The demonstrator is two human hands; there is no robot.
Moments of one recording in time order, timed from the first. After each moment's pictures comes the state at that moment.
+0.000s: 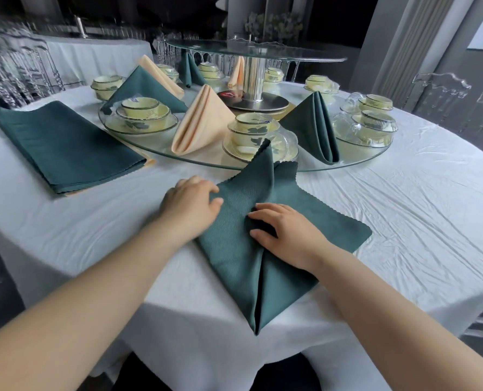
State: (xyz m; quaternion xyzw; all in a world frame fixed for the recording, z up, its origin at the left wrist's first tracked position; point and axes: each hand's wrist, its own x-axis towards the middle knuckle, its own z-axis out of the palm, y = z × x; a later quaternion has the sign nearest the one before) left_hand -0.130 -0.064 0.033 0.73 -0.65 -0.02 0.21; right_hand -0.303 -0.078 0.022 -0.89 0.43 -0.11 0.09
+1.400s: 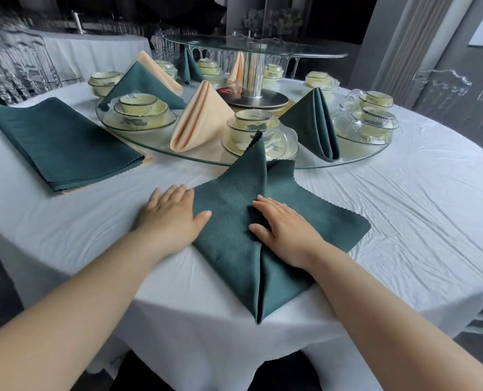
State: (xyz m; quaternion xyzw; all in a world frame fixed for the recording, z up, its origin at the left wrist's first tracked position) left_hand -0.114 -0.048 0.021 0.75 -0.66 -0.04 0.04; right_hand -0.302 -0.085 0.011 -0.88 0.45 -0.09 0.09
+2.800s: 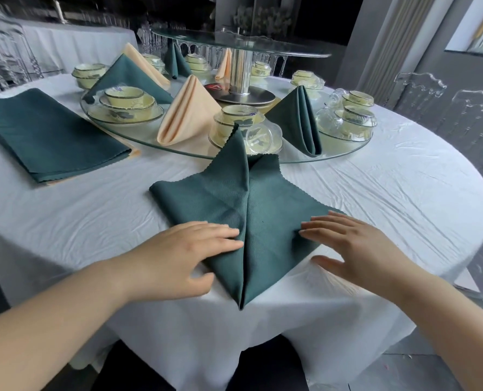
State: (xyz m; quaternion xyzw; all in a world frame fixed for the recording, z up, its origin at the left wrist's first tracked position) left_hand -0.126 0.007 0.010 0.42 -0.89 -0.04 0.16; right_hand -0.407 -0.046 0.029 -0.93 0.34 -0.11 -0.11
